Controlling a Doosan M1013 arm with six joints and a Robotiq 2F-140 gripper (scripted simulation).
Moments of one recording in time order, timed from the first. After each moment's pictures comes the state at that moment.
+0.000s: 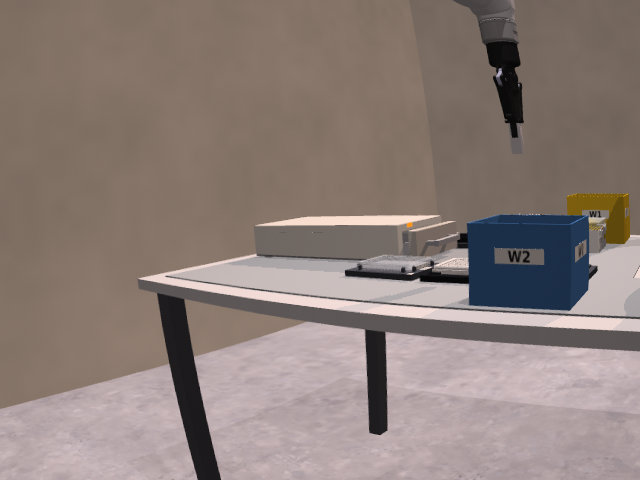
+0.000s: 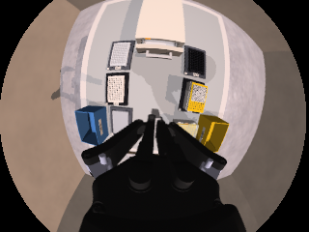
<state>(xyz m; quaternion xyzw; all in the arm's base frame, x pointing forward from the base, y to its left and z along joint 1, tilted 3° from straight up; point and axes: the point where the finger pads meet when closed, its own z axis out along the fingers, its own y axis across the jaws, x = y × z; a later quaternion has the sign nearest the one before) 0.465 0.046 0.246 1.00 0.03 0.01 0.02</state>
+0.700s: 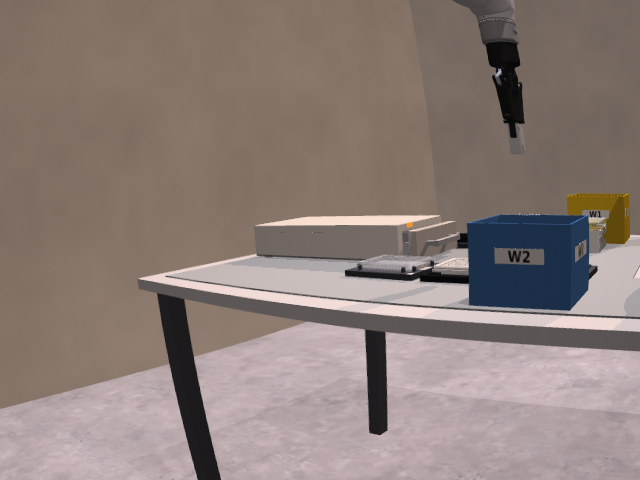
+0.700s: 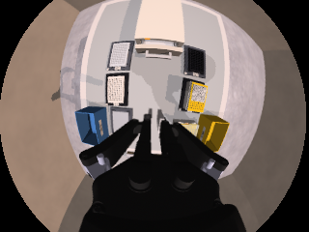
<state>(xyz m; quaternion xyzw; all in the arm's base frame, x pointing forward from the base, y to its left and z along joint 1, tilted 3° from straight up) 0.465 0.046 0.245 1.00 0.03 0.01 0.02</state>
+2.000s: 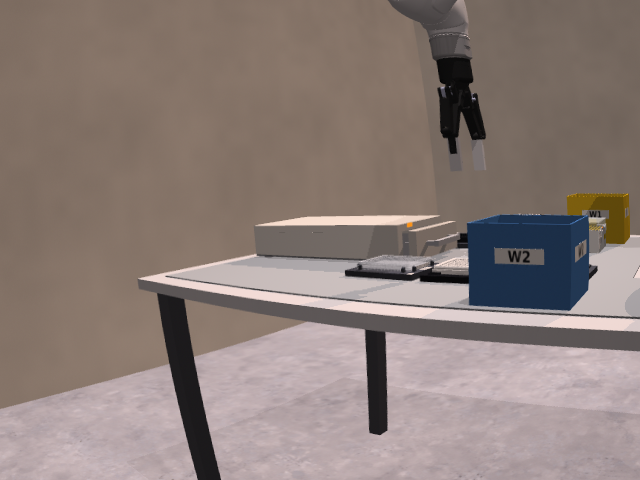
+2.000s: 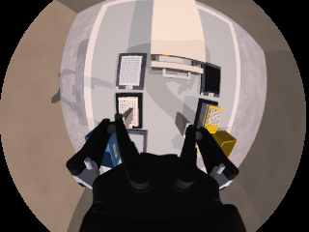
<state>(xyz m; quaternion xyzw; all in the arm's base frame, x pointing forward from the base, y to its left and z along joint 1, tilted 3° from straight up) 0.553 0.129 0.201 1.00 0.02 0.00 0.02</state>
